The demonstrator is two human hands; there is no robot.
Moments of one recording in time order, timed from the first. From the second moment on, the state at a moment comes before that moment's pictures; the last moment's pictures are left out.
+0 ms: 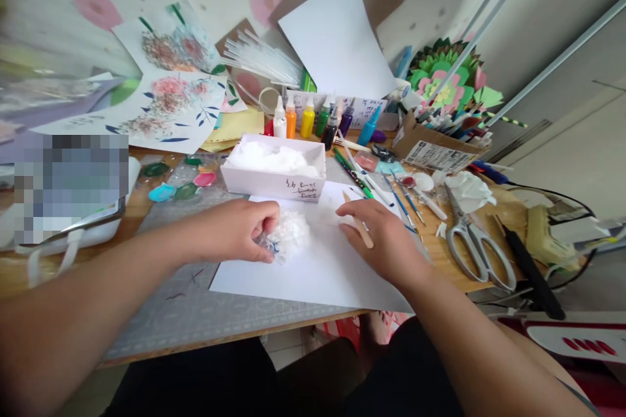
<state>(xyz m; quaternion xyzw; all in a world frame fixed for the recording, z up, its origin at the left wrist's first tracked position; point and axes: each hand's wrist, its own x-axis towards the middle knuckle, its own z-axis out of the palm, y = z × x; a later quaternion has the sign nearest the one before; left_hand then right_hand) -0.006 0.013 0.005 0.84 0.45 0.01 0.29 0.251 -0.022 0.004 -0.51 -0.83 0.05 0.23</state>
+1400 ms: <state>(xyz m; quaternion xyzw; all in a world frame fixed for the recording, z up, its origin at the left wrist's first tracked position) -0.012 0.015 0.012 0.83 0.43 0.02 0.36 0.230 -0.021 0.009 -0.60 -0.62 0.31 0.38</state>
